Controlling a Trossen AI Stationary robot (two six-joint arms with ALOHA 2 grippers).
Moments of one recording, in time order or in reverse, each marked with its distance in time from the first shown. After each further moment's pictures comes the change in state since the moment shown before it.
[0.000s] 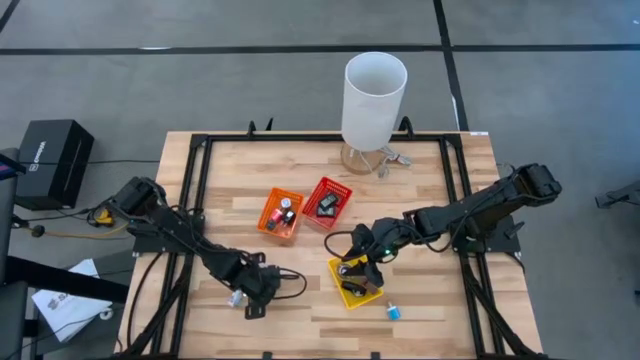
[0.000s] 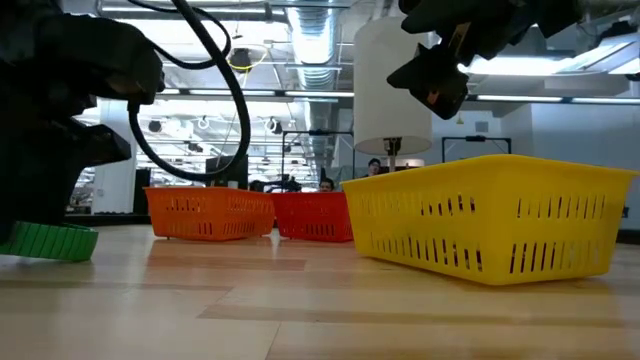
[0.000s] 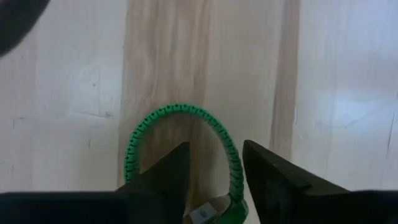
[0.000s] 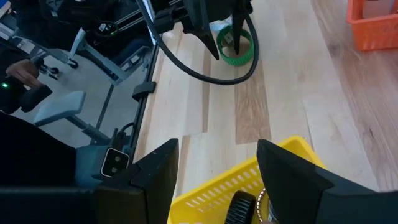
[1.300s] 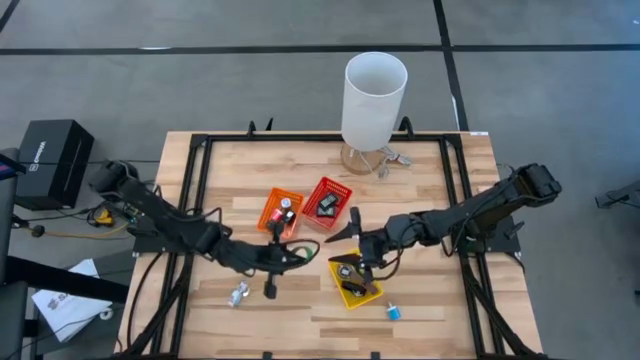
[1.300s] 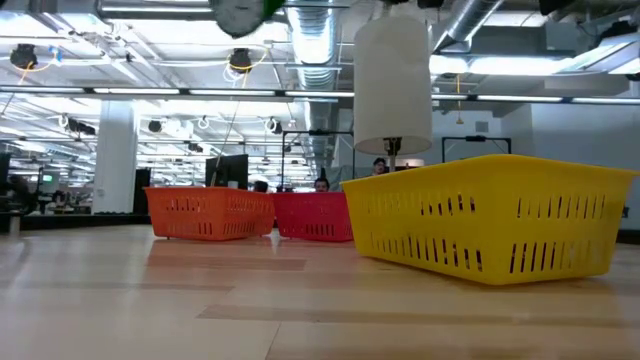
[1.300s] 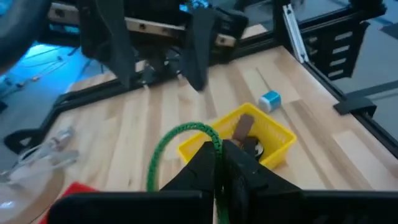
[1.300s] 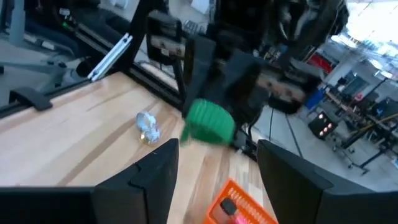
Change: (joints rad) left arm 0.110 -0.296 0.000 0.544 -0.404 0.779; right arm 0.040 0.016 0.000 0.411 0.288 -1.029
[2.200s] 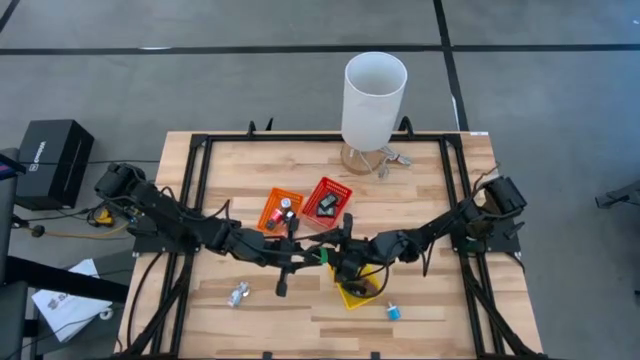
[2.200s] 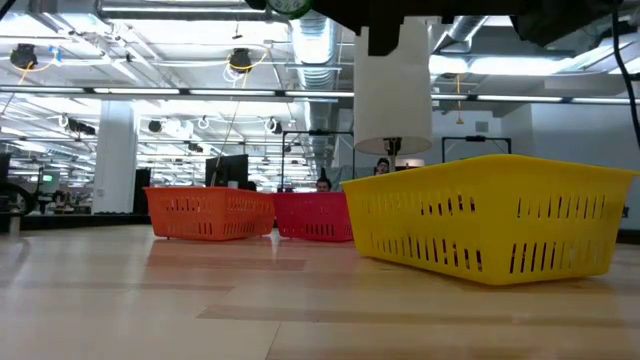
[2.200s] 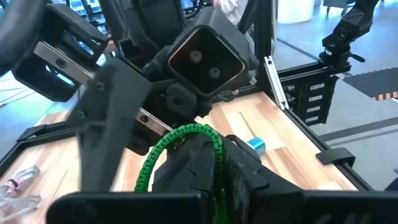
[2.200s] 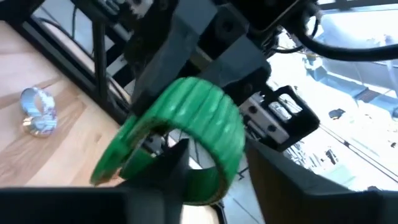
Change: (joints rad) left arm 0.078 0.077 0.000 0.262 0.188 0.017; right arm 0.048 0.303 0.061 0.476 0.315 -0.408
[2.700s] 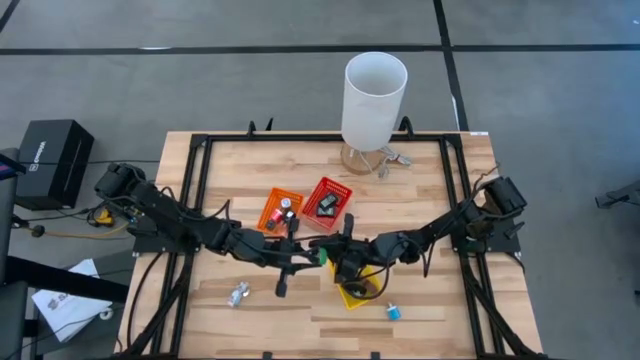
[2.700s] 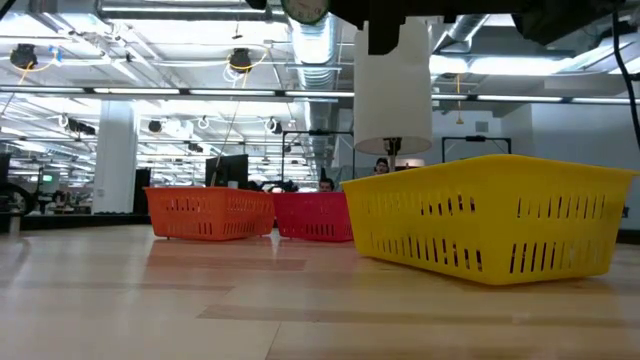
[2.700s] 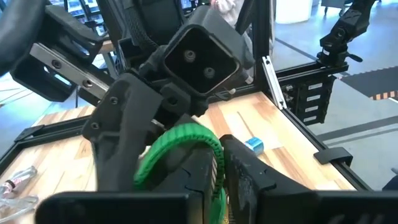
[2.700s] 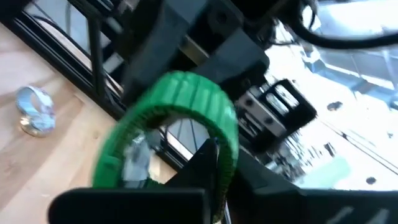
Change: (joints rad) left arm 0.000 0.000 0.000 -0.001 0.000 0.000; right arm 0.006 0.001 0.000 -0.001 0.044 0.019
